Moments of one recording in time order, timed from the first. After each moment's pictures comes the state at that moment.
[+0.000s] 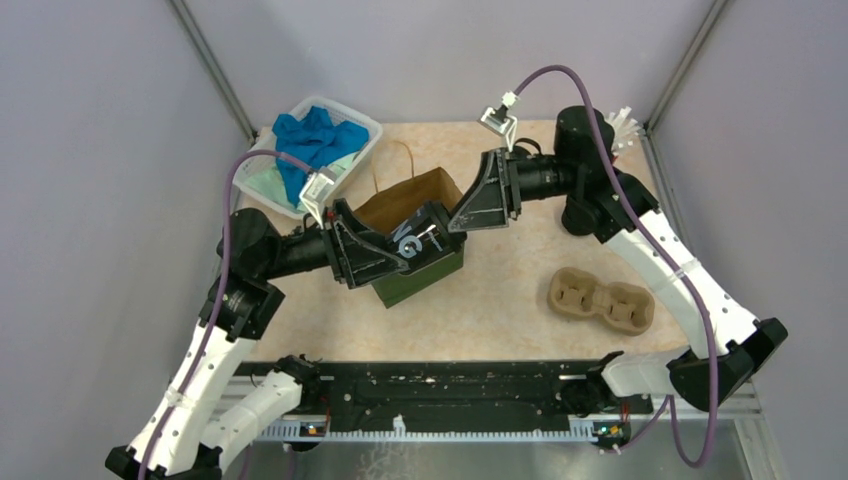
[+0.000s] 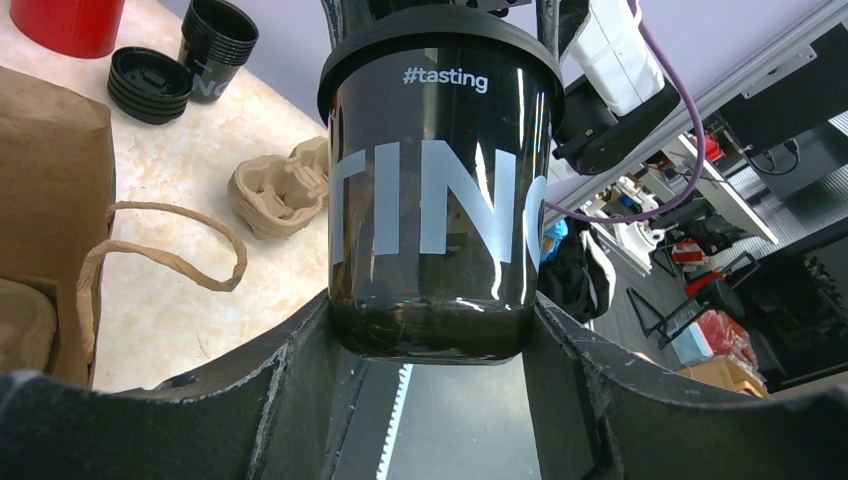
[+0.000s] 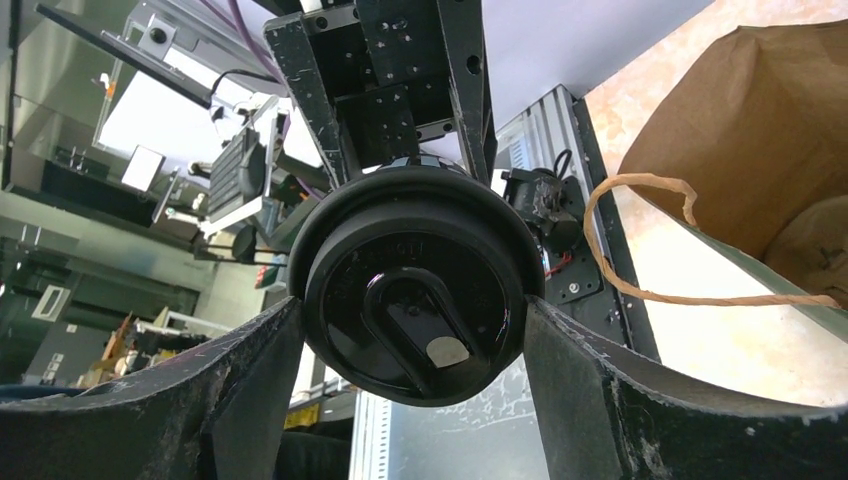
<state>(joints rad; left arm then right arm) -0.45 0.76 1.01 -0.16 0.90 -0.73 0.61 1.30 1.51 -0.36 -1.09 0.71</state>
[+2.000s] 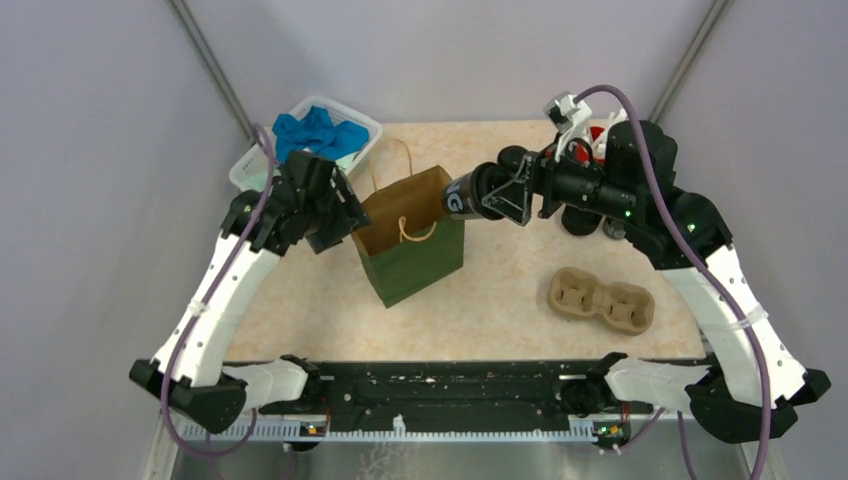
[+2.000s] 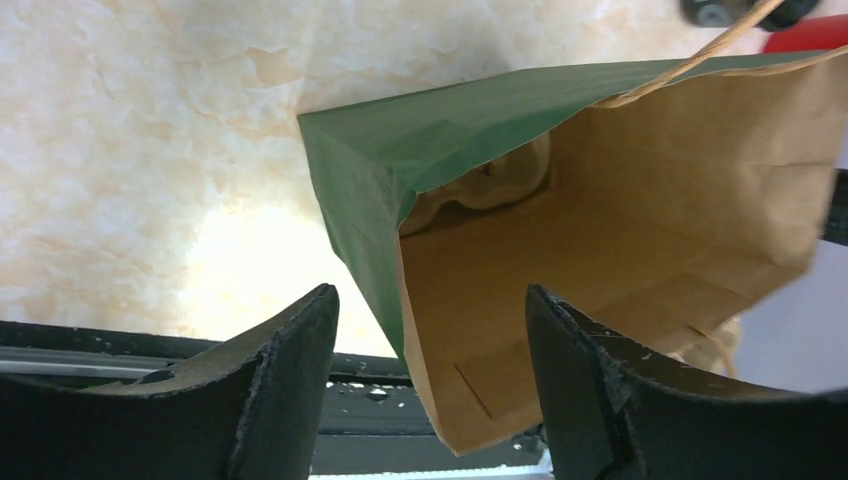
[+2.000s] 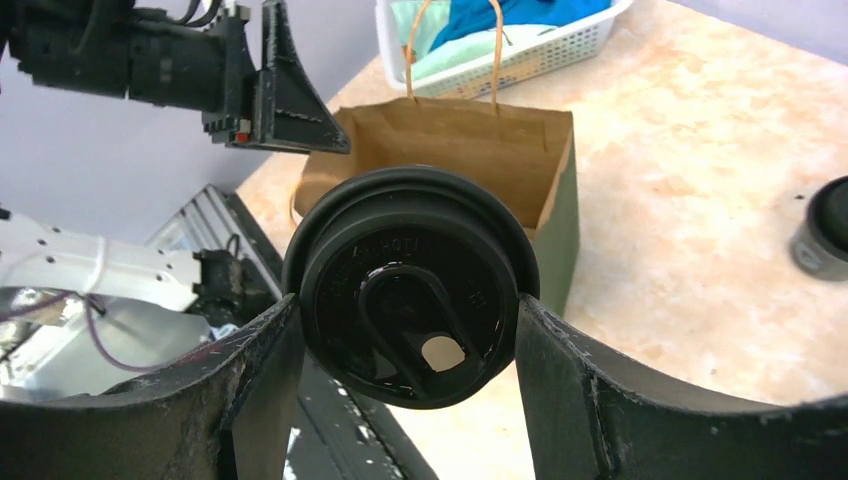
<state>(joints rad) -0.45 1.17 1.52 -1.19 -0.12 -0.91 0.61 1.13 1.63 -0.76 -0.35 0.25</state>
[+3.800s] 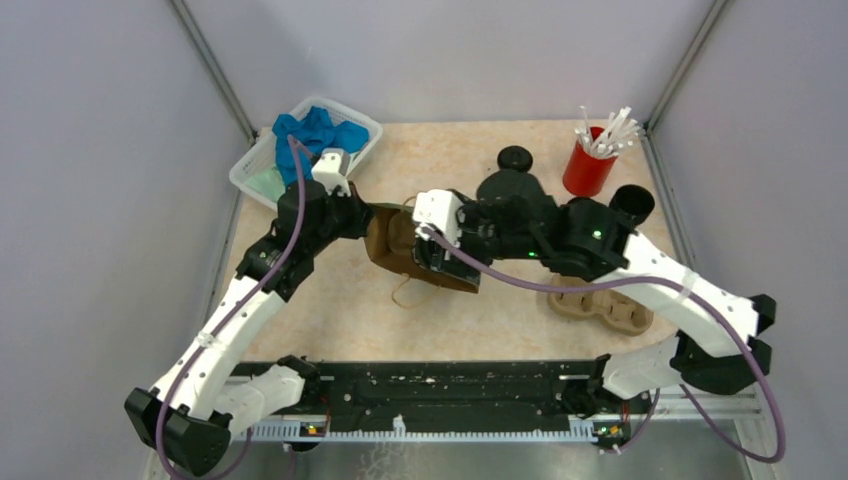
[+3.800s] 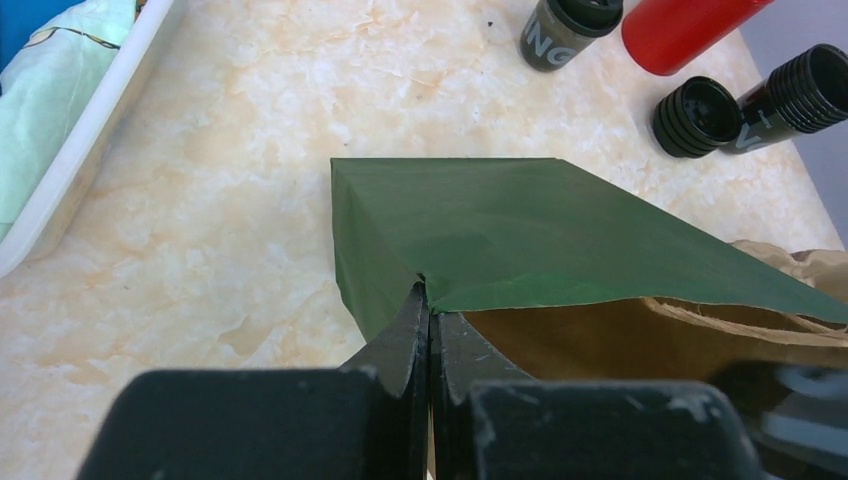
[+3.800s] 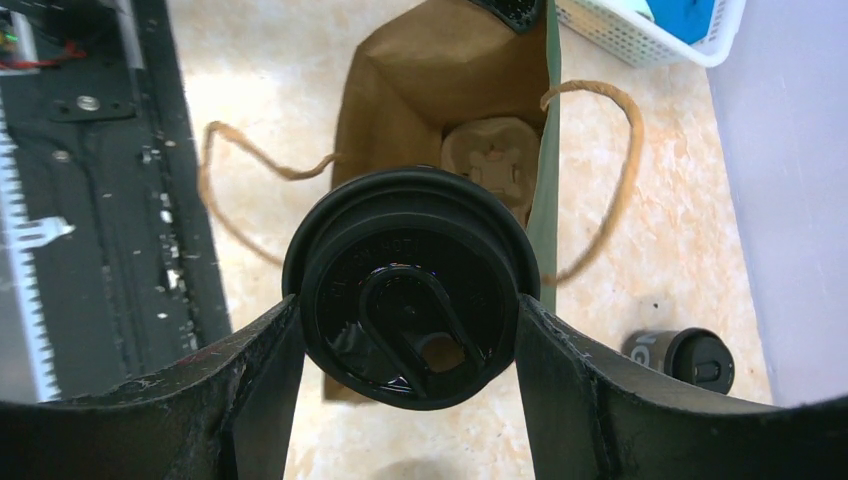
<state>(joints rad) -0.45 0.99 1.04 -0.41 0.01 -0.33 1.12 1.30 1.71 -0.97 -0.02 -0.41</state>
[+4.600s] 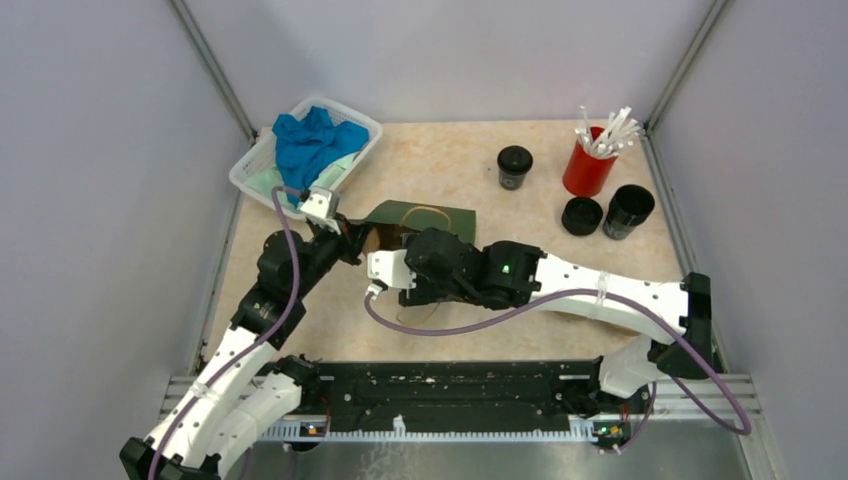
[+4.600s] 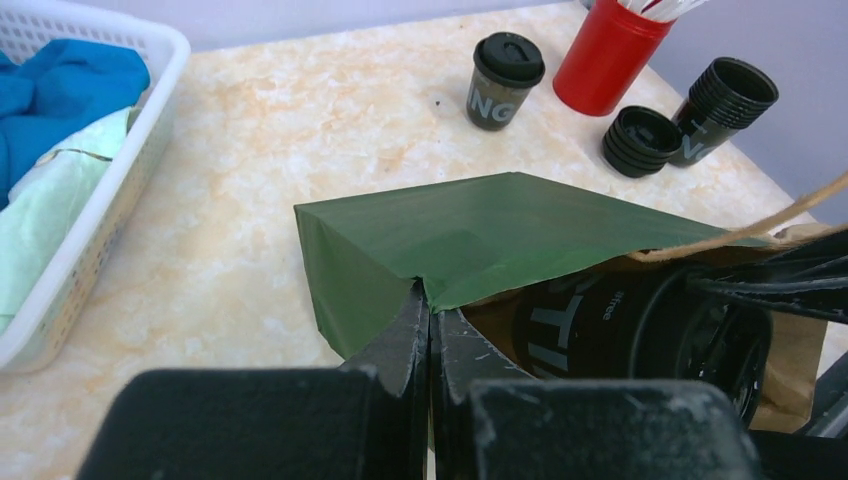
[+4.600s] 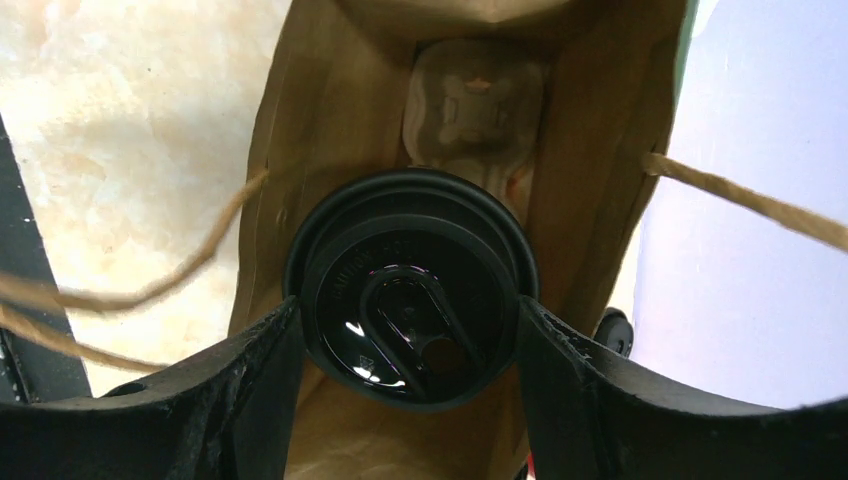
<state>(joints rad) -0.45 0.69 0.69 -0.09 0.11 -0.21 1.28 1.49 1.50 -0.77 0.36 -0.59</state>
